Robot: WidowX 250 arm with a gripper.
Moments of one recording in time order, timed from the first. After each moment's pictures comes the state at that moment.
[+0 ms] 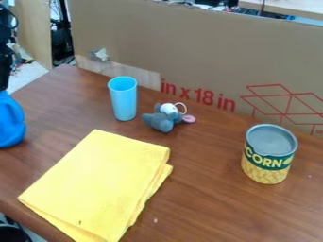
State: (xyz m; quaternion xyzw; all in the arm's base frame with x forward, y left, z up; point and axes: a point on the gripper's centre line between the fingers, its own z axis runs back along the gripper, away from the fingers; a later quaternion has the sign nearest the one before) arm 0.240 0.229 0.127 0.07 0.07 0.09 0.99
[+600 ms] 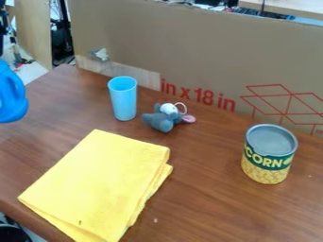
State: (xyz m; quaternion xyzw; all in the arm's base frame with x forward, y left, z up) arm 0.262 0.241 0.167 0.03 0.04 0.09 0.99
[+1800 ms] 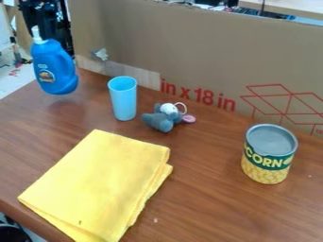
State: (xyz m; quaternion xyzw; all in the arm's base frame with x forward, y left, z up) arm 0.371 0.240 0.155 0.00 0.01 -0.04 1.00
